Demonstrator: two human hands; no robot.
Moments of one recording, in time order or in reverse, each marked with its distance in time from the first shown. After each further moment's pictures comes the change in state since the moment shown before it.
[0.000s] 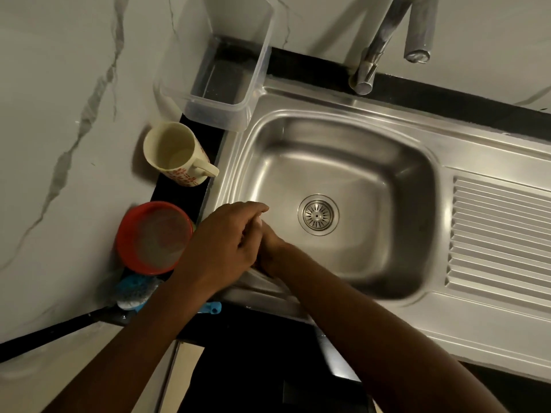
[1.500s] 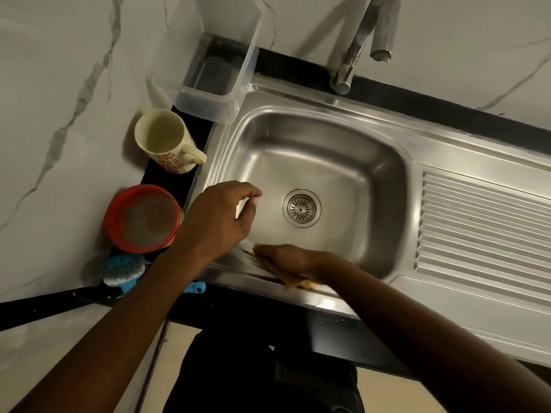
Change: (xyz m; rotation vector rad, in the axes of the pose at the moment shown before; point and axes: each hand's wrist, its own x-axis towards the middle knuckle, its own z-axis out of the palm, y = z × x) left_hand 0.009 0.006 0.008 0.013 0.094 0.133; right_hand -0.084 0.005 -0.064 -0.916 0.060 0.210
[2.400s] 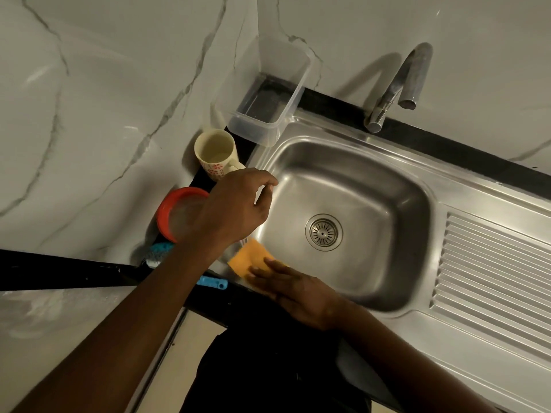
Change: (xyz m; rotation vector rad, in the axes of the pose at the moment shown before) left_hand 0.009 0.015 -0.038 0.127 0.201 -0.006; right_hand -0.017 0.038 0.019 -0.678 0.152 -0.953
